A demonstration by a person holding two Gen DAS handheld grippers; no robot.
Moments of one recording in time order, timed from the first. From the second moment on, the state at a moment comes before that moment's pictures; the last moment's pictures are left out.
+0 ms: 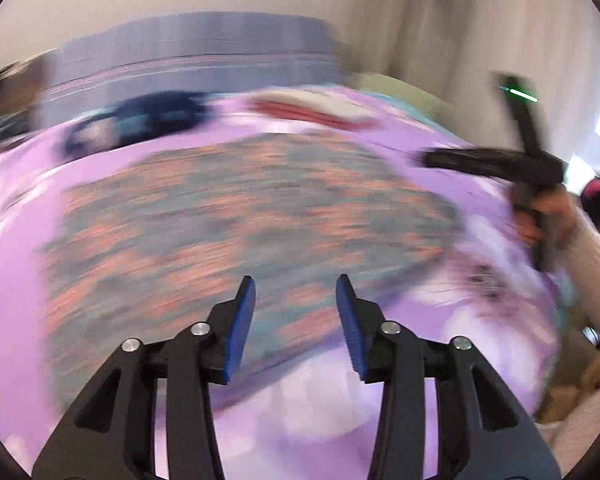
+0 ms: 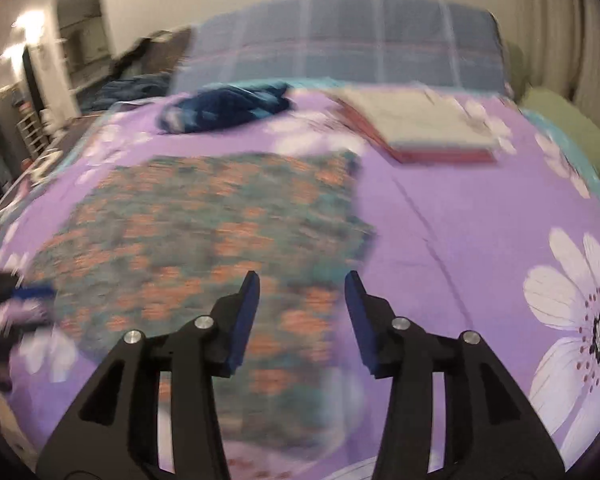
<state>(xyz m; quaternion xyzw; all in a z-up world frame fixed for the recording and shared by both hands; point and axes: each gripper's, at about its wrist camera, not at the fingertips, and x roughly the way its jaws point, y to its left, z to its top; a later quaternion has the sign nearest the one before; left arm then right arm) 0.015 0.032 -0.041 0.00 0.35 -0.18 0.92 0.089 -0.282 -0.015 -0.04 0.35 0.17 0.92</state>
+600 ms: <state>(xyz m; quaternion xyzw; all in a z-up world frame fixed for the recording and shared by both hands) -0.047 0.210 -0.055 -0.13 0.32 0.01 0.94 -0.042 0.011 -0.062 -0.35 0.20 0.39 0.83</state>
